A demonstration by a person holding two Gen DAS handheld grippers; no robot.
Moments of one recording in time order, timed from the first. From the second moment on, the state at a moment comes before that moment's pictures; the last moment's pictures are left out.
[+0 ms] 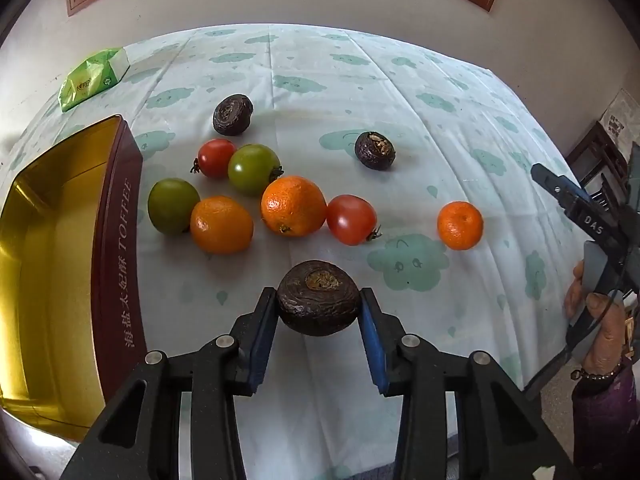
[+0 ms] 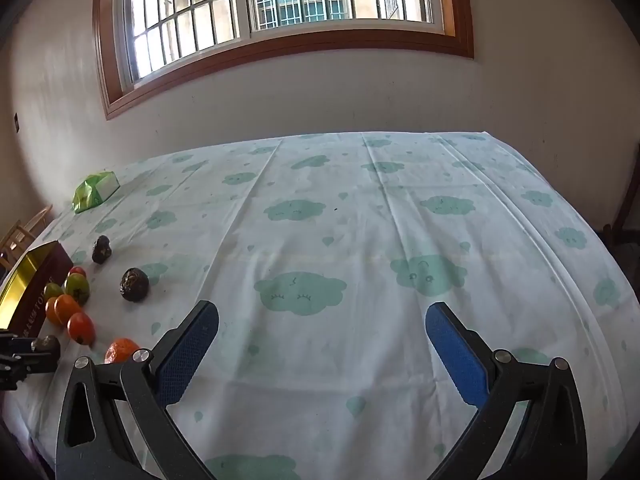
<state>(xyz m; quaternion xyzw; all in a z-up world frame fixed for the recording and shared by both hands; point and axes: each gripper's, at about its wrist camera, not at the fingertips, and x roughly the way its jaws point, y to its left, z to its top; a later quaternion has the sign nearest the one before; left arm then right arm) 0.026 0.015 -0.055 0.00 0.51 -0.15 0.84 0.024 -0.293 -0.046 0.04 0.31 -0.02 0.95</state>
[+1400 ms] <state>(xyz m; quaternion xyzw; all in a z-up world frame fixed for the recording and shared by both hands) 0.108 0.167 -0.036 0.08 0.47 0.02 0.88 0.053 -0.277 -0.068 -0.02 0.40 -0.07 0.91</state>
